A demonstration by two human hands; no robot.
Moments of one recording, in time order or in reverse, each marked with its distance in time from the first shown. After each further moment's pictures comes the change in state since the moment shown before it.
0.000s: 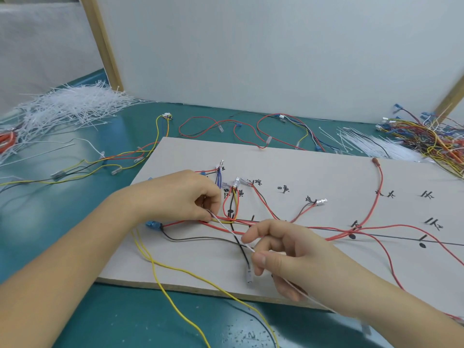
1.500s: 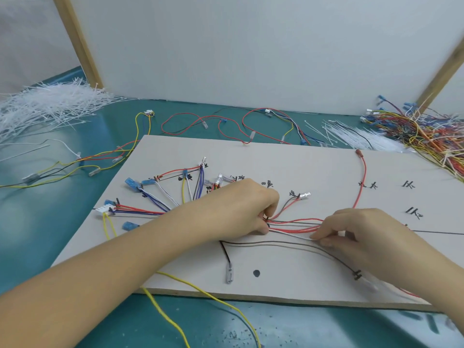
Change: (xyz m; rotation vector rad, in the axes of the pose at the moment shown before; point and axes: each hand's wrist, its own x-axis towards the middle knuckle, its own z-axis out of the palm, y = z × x) left_hand 0.054 0.084 0.032 0.043 -0.001 0.083; right_hand -0.038 0.026 -0.088 -1.040 0.392 0.068
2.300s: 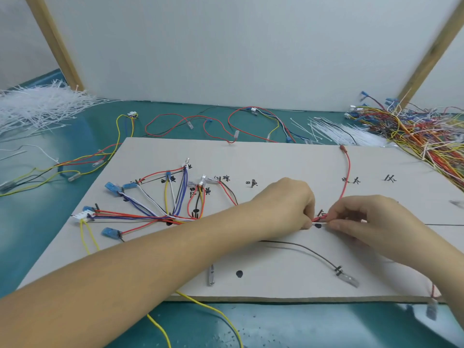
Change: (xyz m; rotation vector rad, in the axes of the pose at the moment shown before) left_hand 0.063 0.053 0.024 -0.192 0.059 0.011; right_hand -0.001 0.038 -0.010 0.236 0.099 0.132
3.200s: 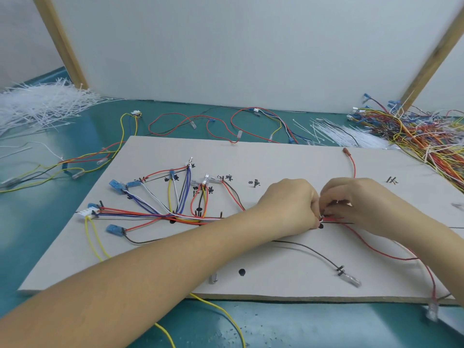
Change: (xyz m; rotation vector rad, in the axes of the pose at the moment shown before) left_hand 0.003 0.006 0.007 -0.093 0.104 -0.128; right_hand 0.037 0.006 -0.006 -0.242 -0.080 -0.403
